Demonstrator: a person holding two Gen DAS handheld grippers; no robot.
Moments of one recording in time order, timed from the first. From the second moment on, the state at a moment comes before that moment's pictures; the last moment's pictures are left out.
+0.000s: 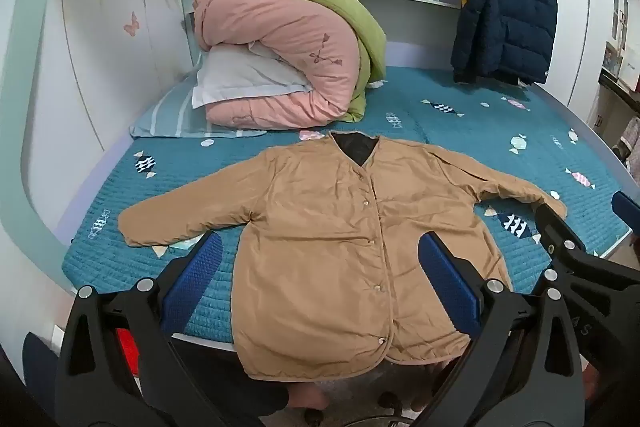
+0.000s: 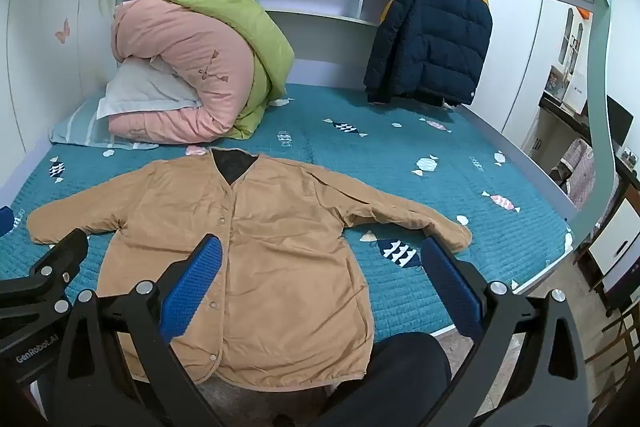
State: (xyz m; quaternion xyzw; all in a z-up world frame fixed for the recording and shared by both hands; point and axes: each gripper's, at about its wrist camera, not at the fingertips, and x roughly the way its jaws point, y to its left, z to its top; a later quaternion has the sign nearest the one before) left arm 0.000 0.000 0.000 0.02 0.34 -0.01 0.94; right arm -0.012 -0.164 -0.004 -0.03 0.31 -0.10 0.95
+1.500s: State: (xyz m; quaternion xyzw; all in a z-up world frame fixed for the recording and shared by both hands) left arm -0.004 -0.006 -0.011 0.01 0.35 -0.02 0.94; right arm -0.012 -0.160 -0.004 -0.04 0.30 -0.10 0.95
